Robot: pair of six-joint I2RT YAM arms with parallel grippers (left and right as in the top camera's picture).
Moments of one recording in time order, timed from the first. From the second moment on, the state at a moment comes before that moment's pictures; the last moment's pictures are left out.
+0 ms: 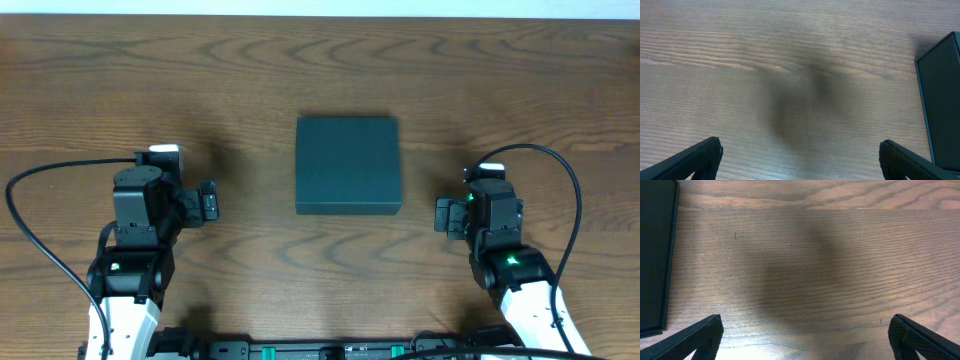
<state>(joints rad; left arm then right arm) -0.02 0.90 0.66 -0.51 -0.04 -0.05 0.16 0.97 0.50 -0.40 0.28 0.13</state>
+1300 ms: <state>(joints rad) -0.02 0.90 0.66 -0.51 -0.04 -0.05 0.11 0.02 0.02 0.06 0.08 0.15</state>
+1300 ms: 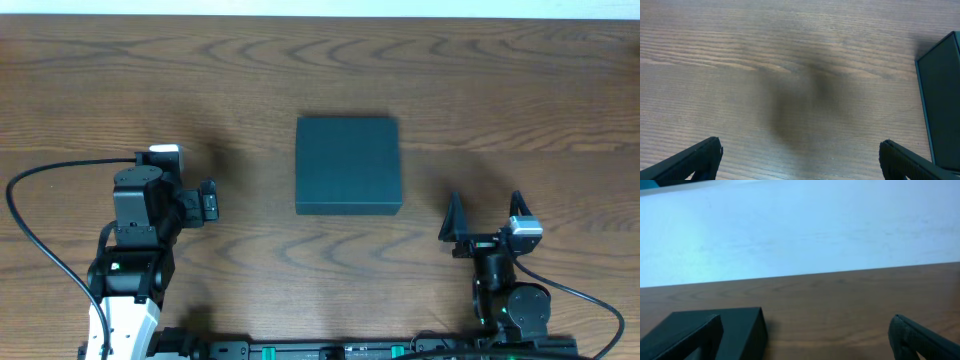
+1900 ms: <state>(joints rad) -0.02 0.90 0.66 -0.51 -0.04 -0.05 0.12 0.01 0.01 -0.06 0.10 0.09</state>
